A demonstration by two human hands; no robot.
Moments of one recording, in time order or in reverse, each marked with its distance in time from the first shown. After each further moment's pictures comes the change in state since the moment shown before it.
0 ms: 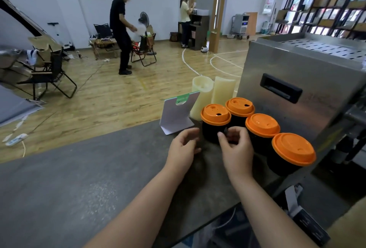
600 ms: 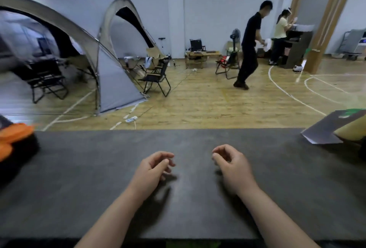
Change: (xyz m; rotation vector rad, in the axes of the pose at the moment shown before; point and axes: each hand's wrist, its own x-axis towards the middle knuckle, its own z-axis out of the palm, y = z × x) left_hand -0.254 0.032 -0.433 0.238 0.403 -0.005; right_hand -0.257 -0.185 0.231 0.146 -0.787 -0.047
